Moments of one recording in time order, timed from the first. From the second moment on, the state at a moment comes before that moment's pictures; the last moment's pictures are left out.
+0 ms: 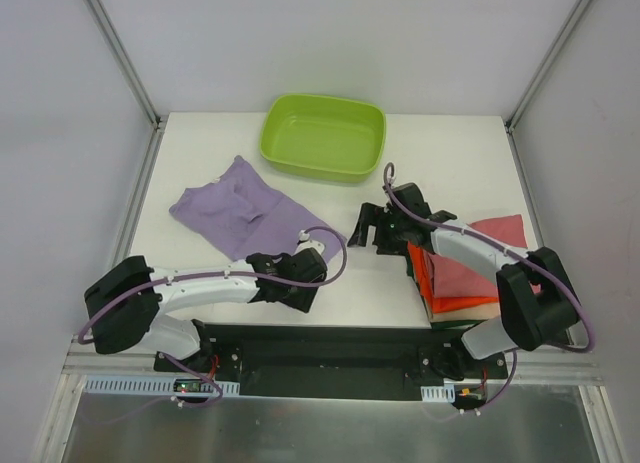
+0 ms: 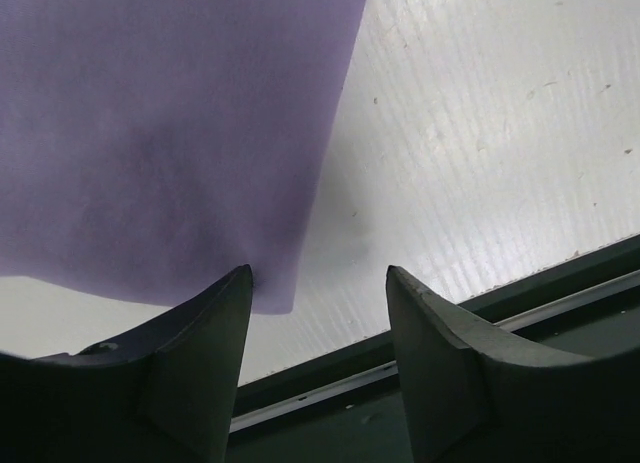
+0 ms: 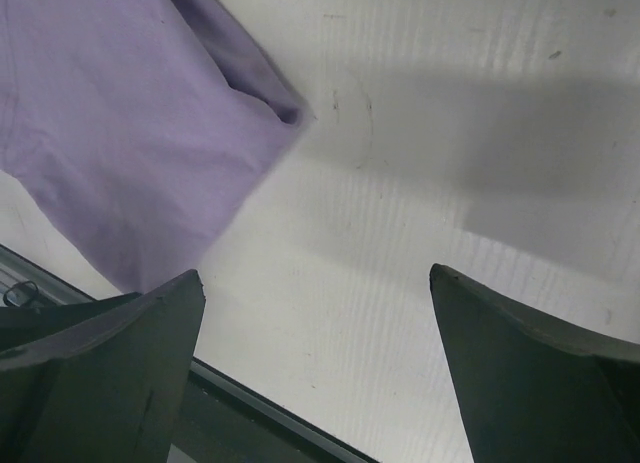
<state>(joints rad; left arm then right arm) -1.08 1.37 0.74 -0.53 -0.21 -0.63 0.52 1.45 0.83 -0.31 -0.25 0.63</state>
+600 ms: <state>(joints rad) -1.14 1.52 0.81 -0.60 -0.32 -0.60 0.56 1.58 0.89 -0.26 -0.28 0.69</state>
